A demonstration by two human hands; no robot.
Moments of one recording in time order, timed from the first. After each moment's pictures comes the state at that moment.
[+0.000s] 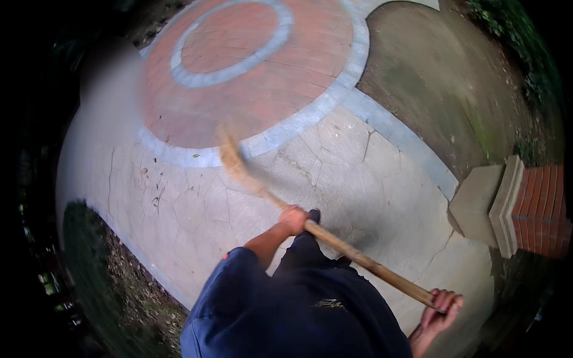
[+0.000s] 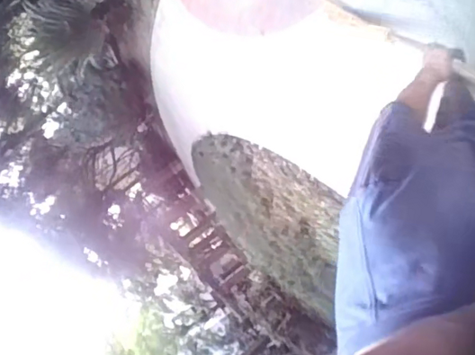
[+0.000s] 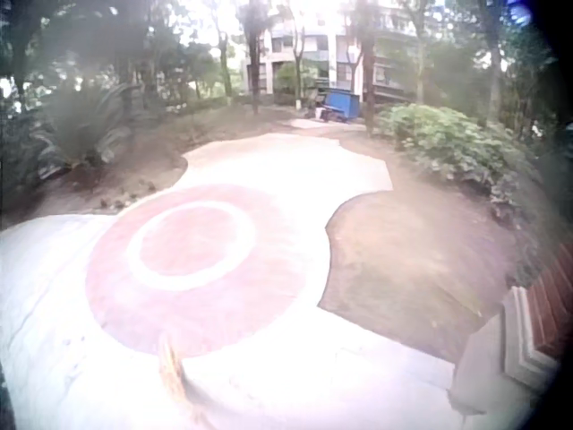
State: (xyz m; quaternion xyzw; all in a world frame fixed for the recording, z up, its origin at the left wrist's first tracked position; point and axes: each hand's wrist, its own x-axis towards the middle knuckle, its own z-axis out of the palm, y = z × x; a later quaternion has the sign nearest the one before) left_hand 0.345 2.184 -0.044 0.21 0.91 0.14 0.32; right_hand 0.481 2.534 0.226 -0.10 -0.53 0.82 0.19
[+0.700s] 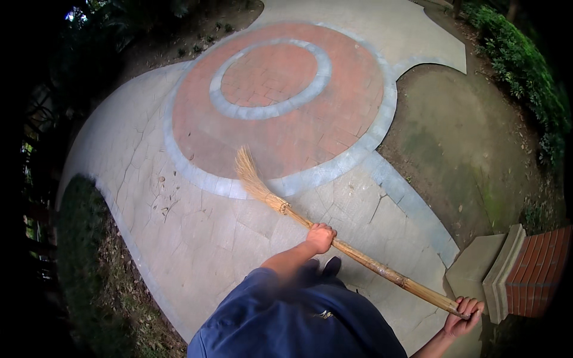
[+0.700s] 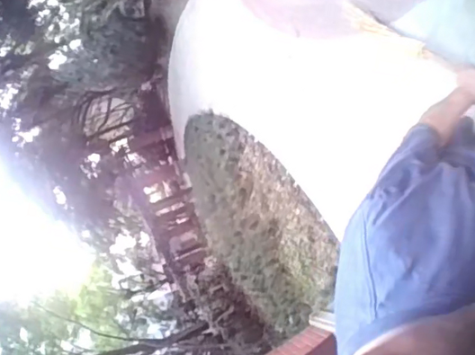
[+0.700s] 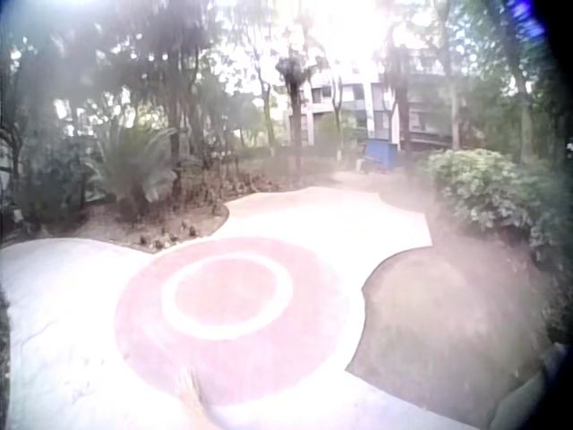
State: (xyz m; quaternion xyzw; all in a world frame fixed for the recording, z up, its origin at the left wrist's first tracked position) left_hand 0.251 2.241 -0.020 0.14 0.96 0.19 0.17; right_hand 0.359 2.619 0.221 0.05 -0.50 0.84 0.19
